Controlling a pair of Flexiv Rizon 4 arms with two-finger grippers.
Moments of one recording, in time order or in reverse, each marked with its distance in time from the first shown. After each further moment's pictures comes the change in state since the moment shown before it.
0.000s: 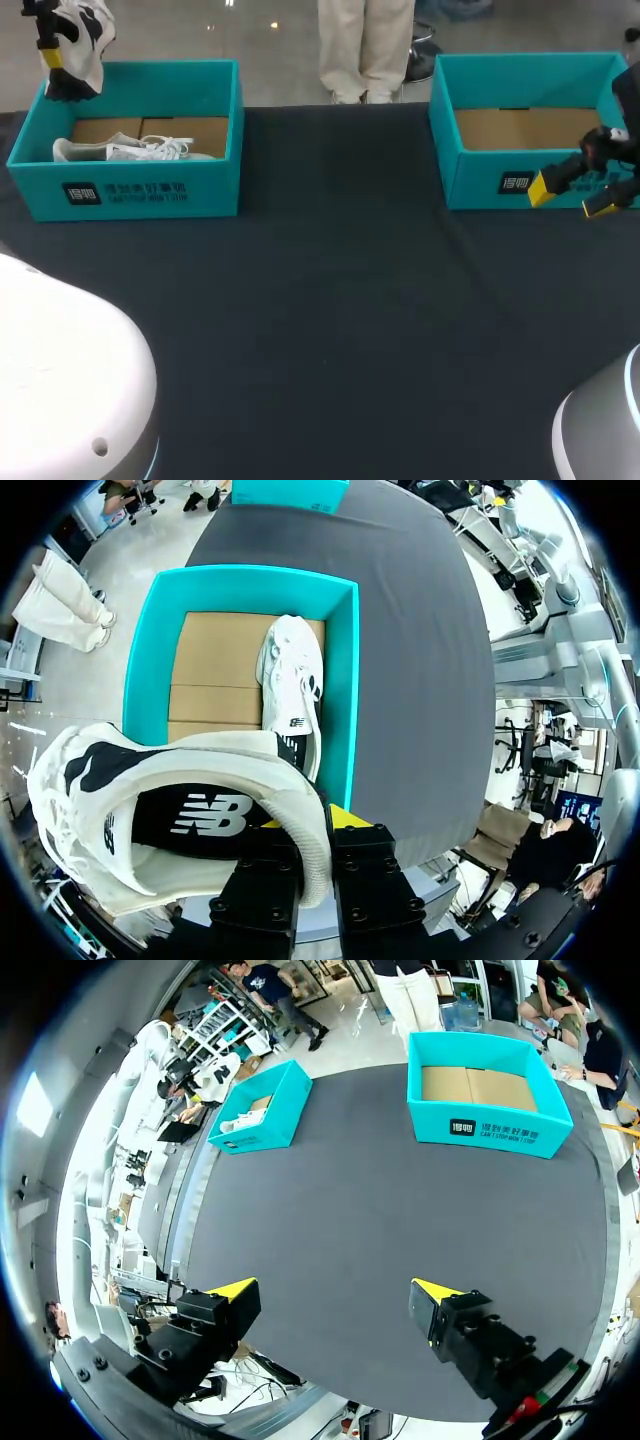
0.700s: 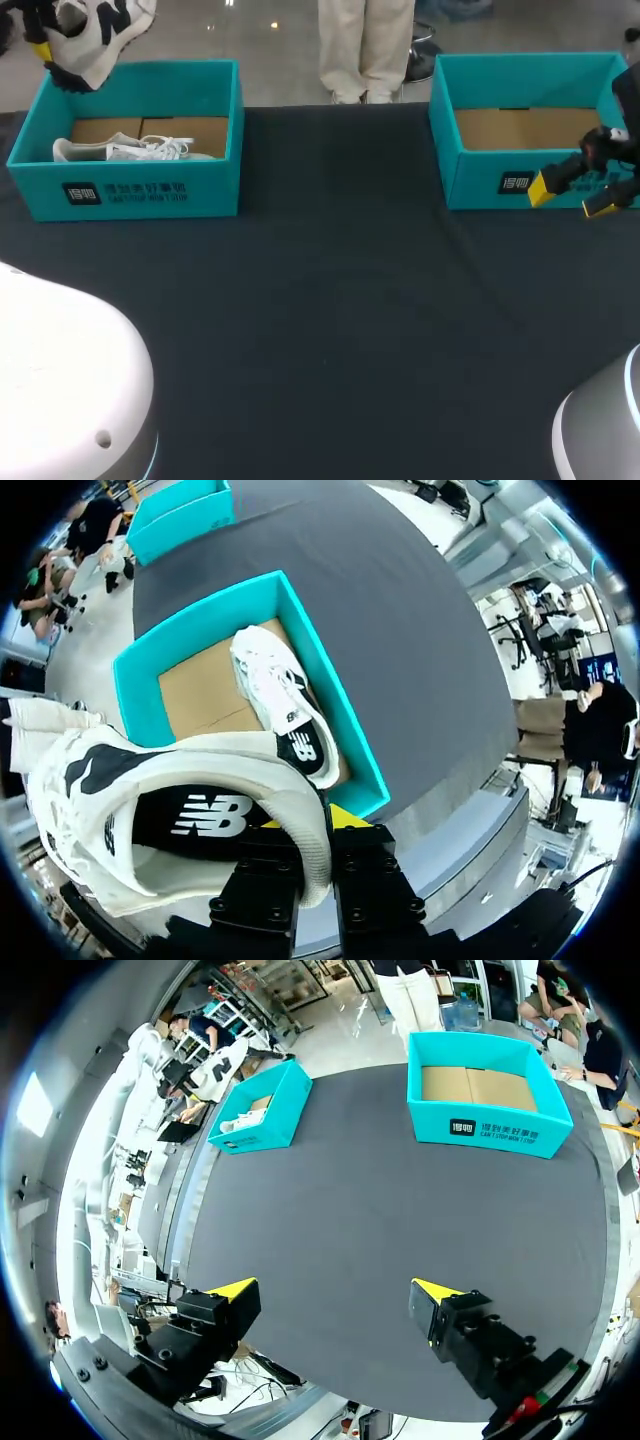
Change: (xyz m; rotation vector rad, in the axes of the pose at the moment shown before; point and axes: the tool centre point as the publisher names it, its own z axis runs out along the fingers) left arm -0.011 0.011 -0.012 -0.073 -0.112 0.533; right arm 0.000 0.000 0.000 0.000 0.000 0.000
